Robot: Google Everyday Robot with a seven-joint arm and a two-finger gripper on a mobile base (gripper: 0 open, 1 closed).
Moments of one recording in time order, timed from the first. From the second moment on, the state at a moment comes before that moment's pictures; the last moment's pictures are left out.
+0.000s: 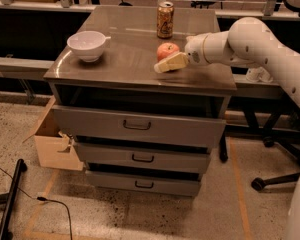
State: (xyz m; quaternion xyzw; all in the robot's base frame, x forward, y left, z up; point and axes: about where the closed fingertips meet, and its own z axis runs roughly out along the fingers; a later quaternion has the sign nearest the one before) arm 0.771 -0.086 0.863 -0.38 0.75 0.18 0.50
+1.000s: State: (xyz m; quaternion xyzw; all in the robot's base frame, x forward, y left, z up) arm 0.775 -0.069 0.872 -0.39 0.74 0.22 0.51
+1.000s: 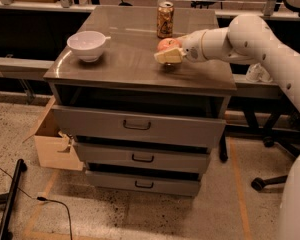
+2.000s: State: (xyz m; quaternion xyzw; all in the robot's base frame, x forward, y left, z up) arm 0.769 0.045 0.932 -0.52 0.64 0.30 0.49
